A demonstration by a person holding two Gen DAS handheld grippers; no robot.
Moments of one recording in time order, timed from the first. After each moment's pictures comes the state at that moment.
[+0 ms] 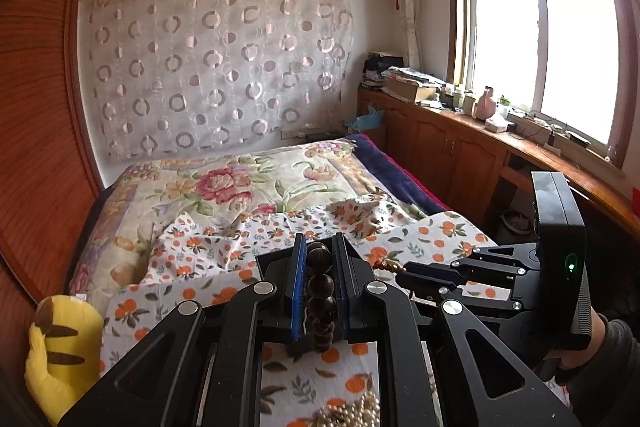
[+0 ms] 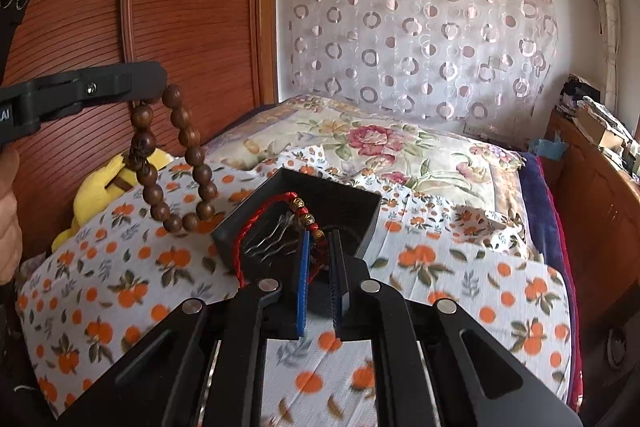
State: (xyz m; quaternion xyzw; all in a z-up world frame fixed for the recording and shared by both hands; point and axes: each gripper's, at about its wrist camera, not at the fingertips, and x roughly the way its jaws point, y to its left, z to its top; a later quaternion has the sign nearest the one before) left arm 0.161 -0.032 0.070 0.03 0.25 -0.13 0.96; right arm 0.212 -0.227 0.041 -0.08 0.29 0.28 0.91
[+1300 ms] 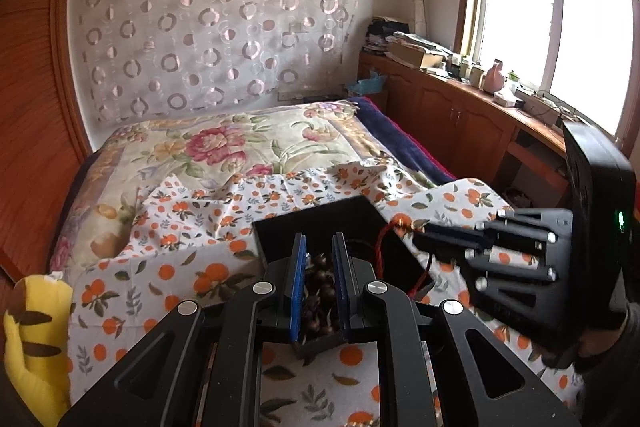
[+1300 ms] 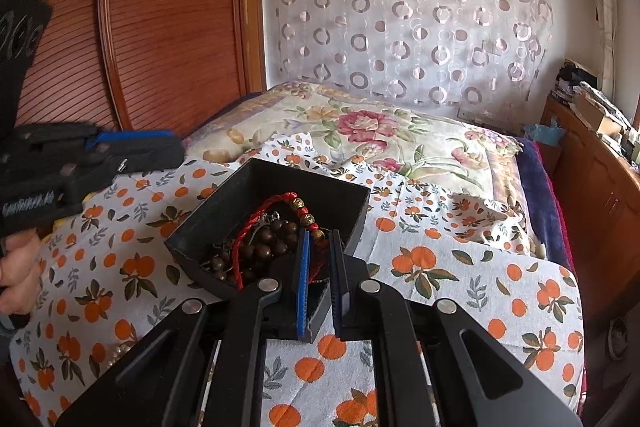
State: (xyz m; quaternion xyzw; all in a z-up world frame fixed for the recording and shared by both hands) left arm 0.212 -0.023 0.007 0.02 0.32 -0.14 0.94; right arm 0.252 -0.218 0.013 -0.08 0.32 0.26 0.91
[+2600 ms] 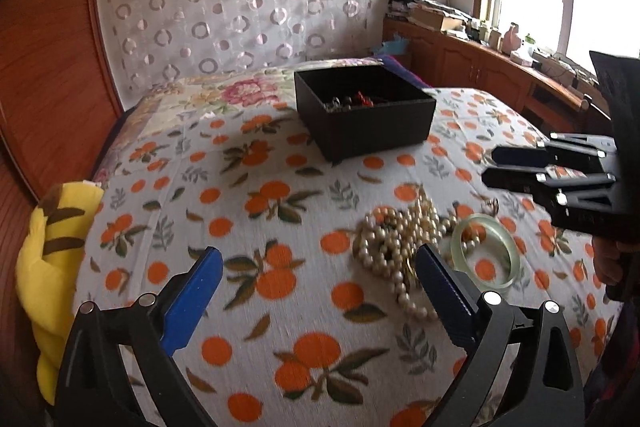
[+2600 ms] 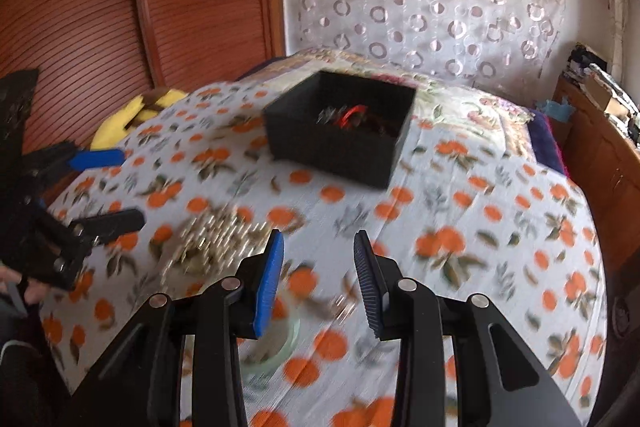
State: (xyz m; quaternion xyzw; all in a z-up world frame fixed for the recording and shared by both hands) left arm 0.070 0.015 -0.066 0.04 0.36 -0.09 0.93; right arm 0.126 -0.226 -0.021 -0.10 0.36 0.29 0.88
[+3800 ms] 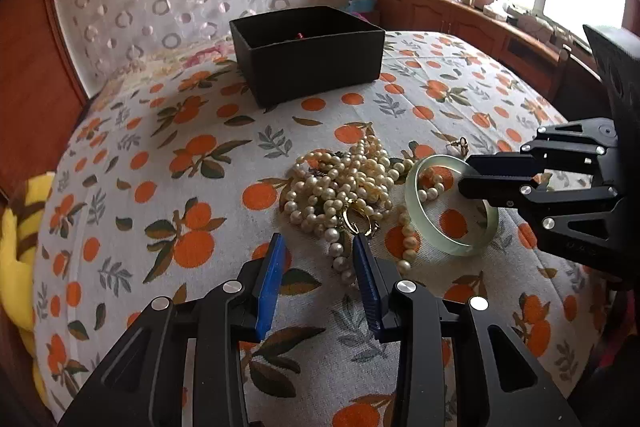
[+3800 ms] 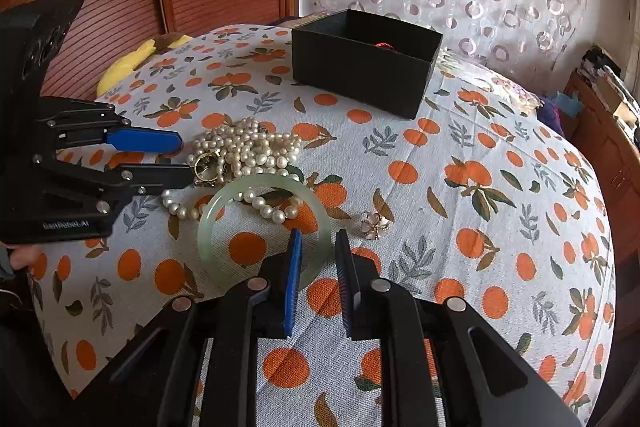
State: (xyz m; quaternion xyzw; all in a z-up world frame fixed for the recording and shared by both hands) left arm 0.073 -0.026 -0.096 0.08 0.42 -0.13 0.89; right arm 0.101 -0.221 -0.054 -0.14 0.41 0.29 0.85
